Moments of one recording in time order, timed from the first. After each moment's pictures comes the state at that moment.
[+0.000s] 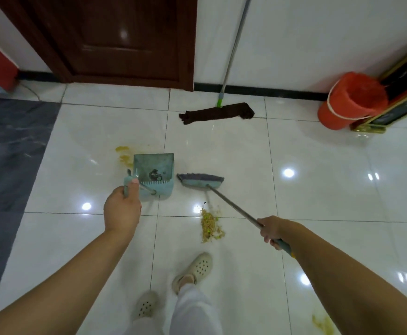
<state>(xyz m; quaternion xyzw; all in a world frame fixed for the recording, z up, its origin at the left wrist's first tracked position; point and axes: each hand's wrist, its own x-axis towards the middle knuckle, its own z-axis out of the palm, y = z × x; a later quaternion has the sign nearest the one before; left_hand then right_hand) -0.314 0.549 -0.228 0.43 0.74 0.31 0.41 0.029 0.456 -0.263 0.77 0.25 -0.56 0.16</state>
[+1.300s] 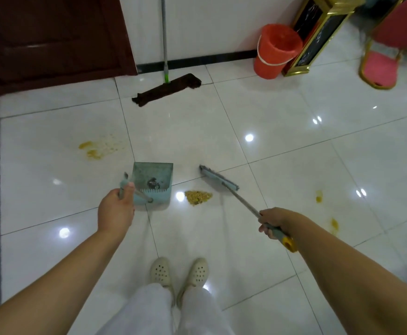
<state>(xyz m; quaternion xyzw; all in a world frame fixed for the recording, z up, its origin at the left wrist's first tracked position) -0.403 0.395 -0.224 0.56 0.63 0.19 0.50 -0.077 0.185 -0.226 0.82 -0.07 -0.57 -0.10</state>
